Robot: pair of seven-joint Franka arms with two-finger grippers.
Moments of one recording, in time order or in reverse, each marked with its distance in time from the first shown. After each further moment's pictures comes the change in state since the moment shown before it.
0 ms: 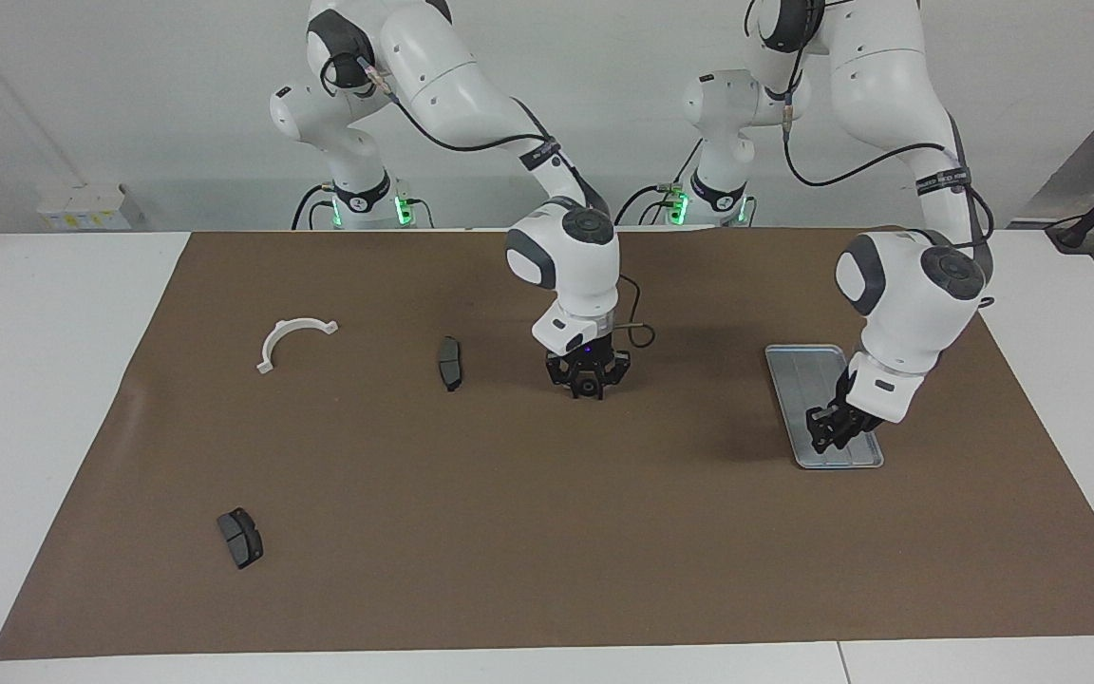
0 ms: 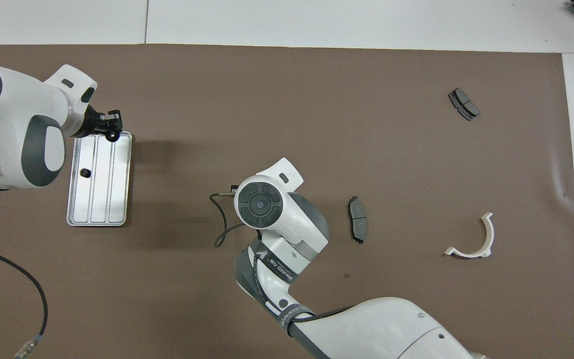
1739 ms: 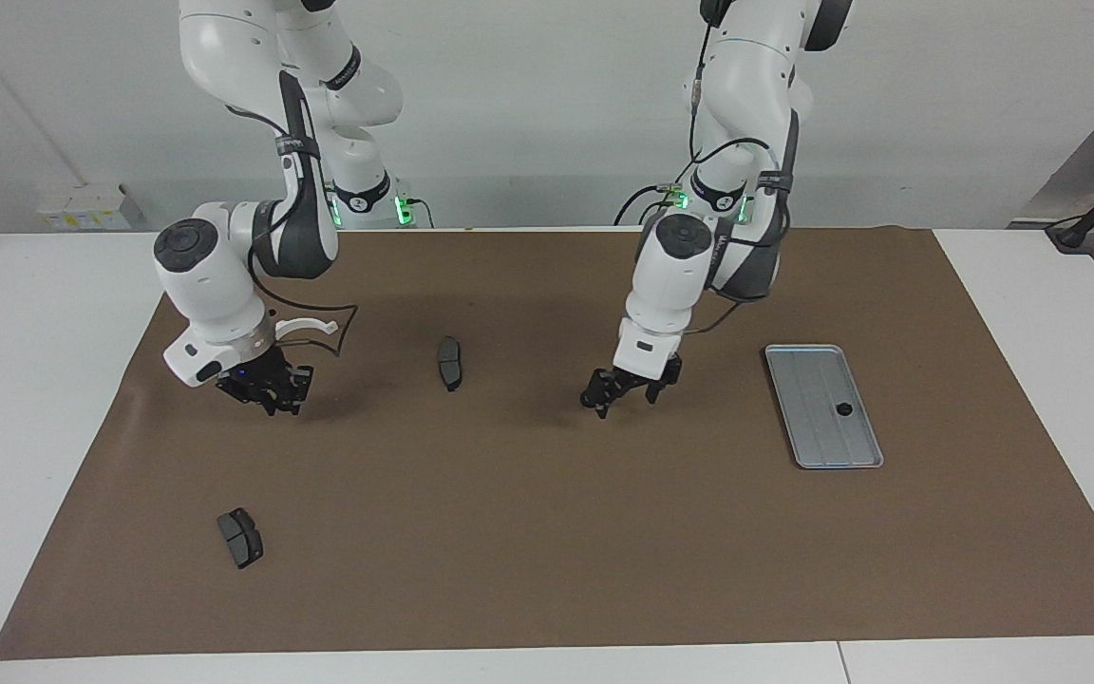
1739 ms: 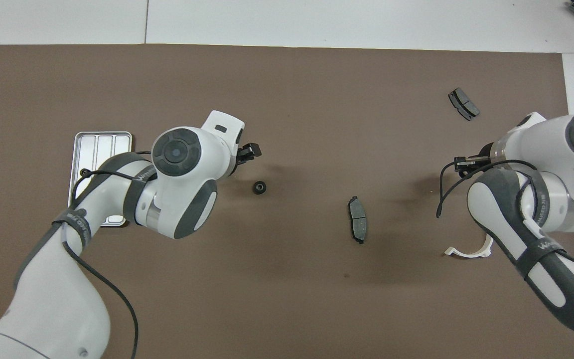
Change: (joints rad) left arm -0.390 -0.037 0.023 -0.110 0.033 0.114 -0.557; right arm -0.764 -0.346 -0.011 -0.381 0.101 -0.065 -0.944
